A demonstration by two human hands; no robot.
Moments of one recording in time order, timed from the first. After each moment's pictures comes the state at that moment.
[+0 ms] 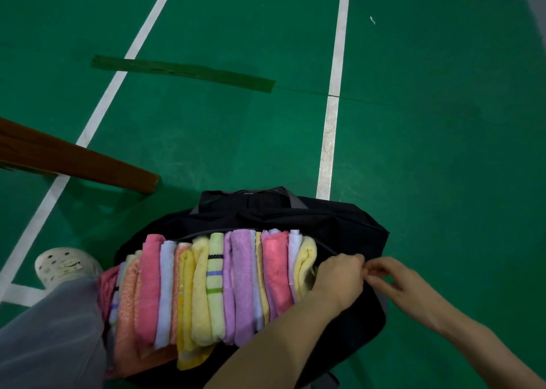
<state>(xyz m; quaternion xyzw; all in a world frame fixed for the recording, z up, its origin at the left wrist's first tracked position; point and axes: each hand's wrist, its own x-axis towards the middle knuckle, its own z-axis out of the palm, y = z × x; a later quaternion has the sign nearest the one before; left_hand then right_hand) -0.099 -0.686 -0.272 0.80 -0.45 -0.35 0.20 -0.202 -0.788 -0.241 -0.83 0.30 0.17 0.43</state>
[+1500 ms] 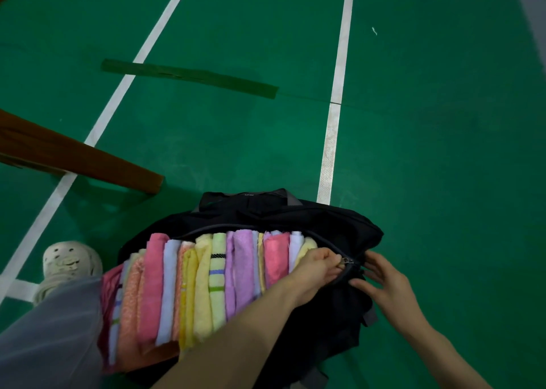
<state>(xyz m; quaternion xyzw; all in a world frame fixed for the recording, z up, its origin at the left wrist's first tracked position) -0.077 -0.666 -0.290 0.60 -0.01 -0.61 0.52 -0.204 -0.766 -0.270 -0.82 0.34 0.01 0.47</state>
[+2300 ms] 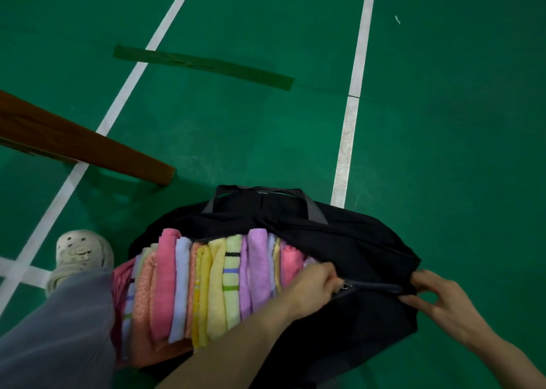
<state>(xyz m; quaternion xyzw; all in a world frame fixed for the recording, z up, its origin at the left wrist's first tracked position) -0.064 -0.623 -0.294 0.76 -0.33 -0.47 0.32 -0.228 -0.811 -0.265 -0.88 0.29 0.13 0.35</state>
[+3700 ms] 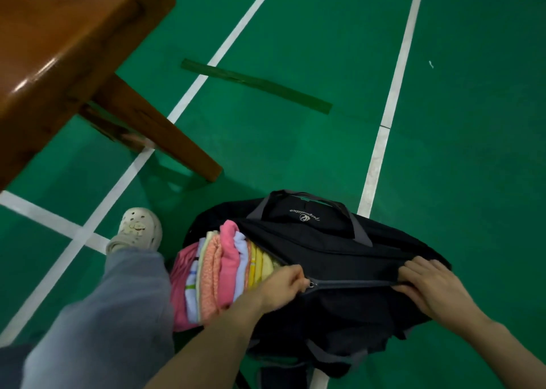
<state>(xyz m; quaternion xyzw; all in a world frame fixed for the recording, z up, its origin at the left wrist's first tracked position) -0.032 -0.507 -0.271 0.79 -0.24 -0.45 0.33 -0.172 -0.774 -0.223 -1.00 -0.01 0.02 -0.01</state>
